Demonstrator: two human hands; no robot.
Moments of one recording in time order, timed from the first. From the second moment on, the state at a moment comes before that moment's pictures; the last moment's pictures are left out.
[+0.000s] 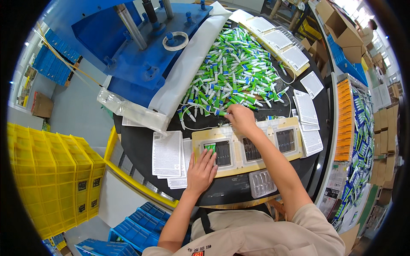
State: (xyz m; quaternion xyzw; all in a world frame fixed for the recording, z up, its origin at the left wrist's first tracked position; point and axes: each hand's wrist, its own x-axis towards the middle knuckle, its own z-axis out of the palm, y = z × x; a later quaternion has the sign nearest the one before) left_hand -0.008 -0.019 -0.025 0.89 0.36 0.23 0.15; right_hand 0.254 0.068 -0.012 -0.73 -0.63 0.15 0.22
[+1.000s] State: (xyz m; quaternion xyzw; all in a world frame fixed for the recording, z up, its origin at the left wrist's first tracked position) left_hand -0.012 -0.018 -0.039 0.90 0.35 0.23 0.16; right_hand 0.171 -0.068 -0.006 -0.60 -0.72 0.16 0.31
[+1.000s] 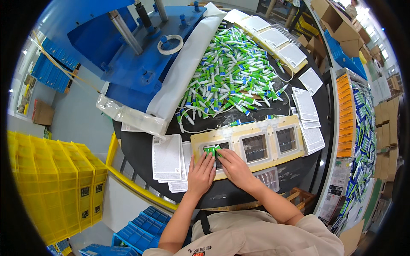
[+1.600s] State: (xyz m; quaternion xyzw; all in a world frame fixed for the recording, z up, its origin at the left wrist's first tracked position) left_hand 0.126 0.174 -0.025 0.88 0.44 0.16 0.05; right_hand 0.296 0.052 -0.025 -0.74 -0.62 -0.05 0.25
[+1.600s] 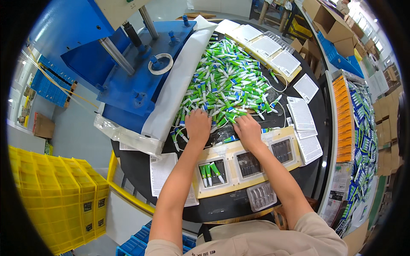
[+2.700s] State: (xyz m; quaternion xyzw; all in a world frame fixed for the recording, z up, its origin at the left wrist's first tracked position) left_hand 0.004 -0.012 0.007 0.70 0.46 0.44 0.31; right_hand 0.162 -0.070 -0.010 -0.72 -0.60 -0.01 0.34
